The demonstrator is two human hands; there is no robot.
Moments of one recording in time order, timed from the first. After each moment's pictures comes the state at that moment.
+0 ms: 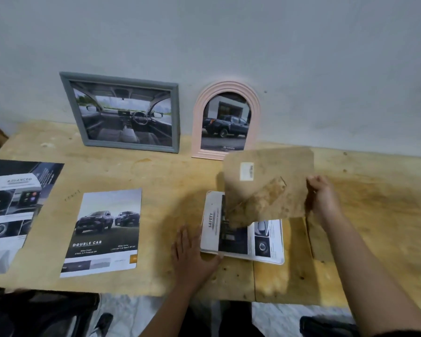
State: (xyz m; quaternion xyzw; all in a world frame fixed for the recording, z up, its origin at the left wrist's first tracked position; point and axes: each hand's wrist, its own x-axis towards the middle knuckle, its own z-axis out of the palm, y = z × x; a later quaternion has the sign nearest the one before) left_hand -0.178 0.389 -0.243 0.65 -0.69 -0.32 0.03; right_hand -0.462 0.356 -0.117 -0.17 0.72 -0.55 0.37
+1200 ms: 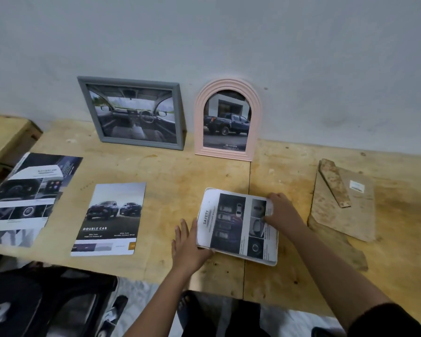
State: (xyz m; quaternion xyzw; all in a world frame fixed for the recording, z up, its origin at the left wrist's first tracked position) left_hand -0.201 0.381 -0.229 0.67 -0.64 -0.37 -0.01; right_hand -0.455 0.355 -0.201 -0.56 0.78 -0.08 0.28
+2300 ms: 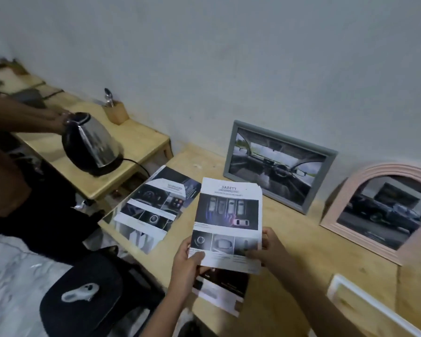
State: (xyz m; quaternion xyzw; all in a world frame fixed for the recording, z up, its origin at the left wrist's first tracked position) left_hand 0.038 0.325 -0.148 0.64 -0.18 -0.53 0.53; right_hand -0.149 0.250 -0.145 -0.48 0.52 -0.26 0.66
